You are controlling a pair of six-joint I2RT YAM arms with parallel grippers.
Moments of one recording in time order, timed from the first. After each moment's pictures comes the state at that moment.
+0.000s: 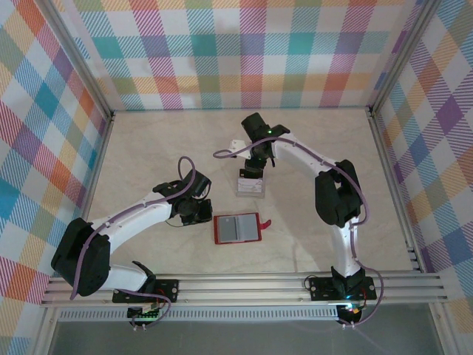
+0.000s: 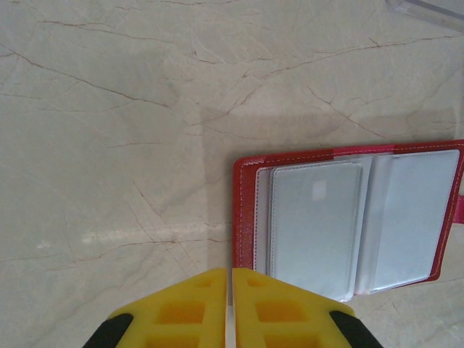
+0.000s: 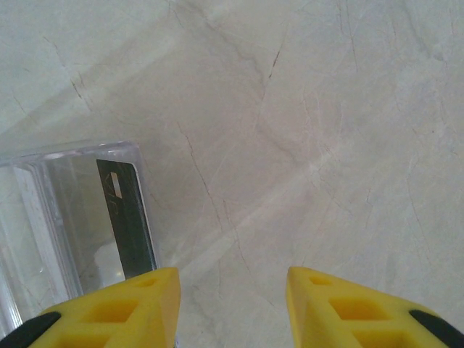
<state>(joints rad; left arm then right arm) -0.61 1.36 0.85 -0.71 0.11 -0.74 0.59 2.07 1.77 -0.82 0.03 -0.84</state>
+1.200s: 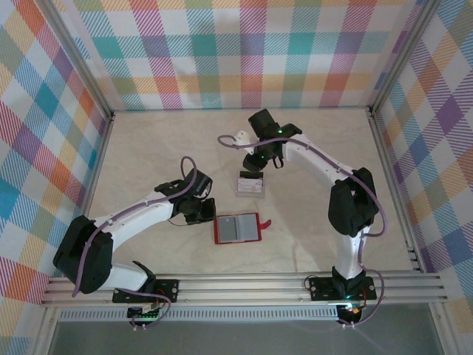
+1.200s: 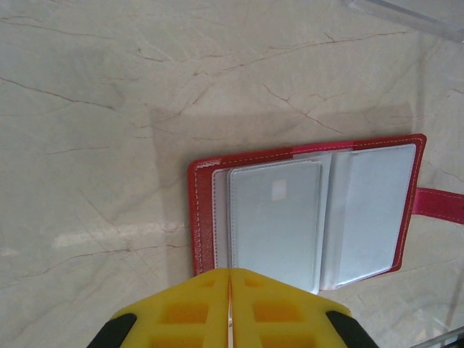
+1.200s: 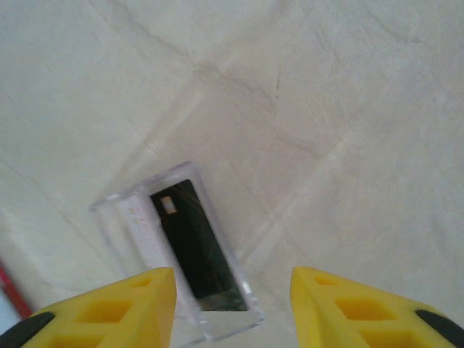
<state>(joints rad) -0.61 1.38 0.84 -0.64 0.19 -0.75 0.59 1.90 1.68 -0.84 -0.11 -0.47</state>
